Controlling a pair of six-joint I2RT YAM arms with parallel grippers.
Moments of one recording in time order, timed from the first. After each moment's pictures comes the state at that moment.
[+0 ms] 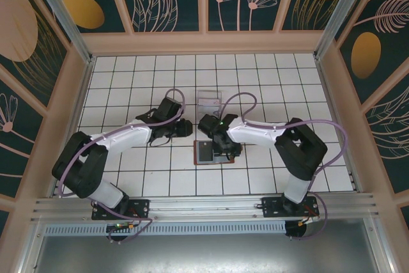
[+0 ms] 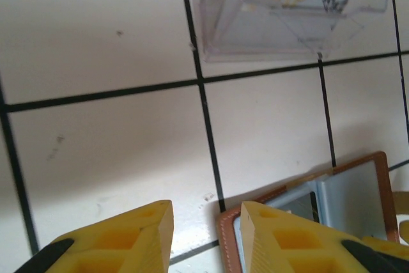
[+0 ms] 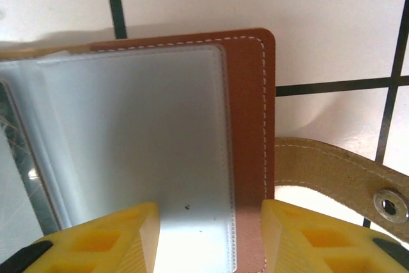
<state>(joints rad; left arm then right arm) -0.62 1.55 0.86 -0.27 0.16 -0.60 0.92 1.74 1.08 -0.87 0.13 0.92</state>
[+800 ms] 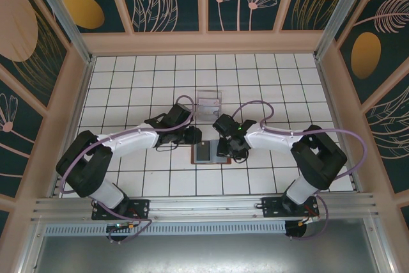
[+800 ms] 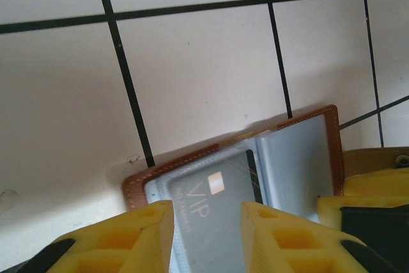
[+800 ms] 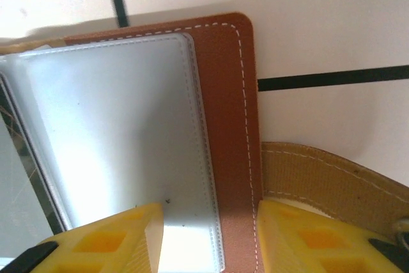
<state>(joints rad) -0.72 1.57 0.85 -0.26 0.20 -0.65 0.84 1.59 0.87 -0.60 -0.06 0.92</state>
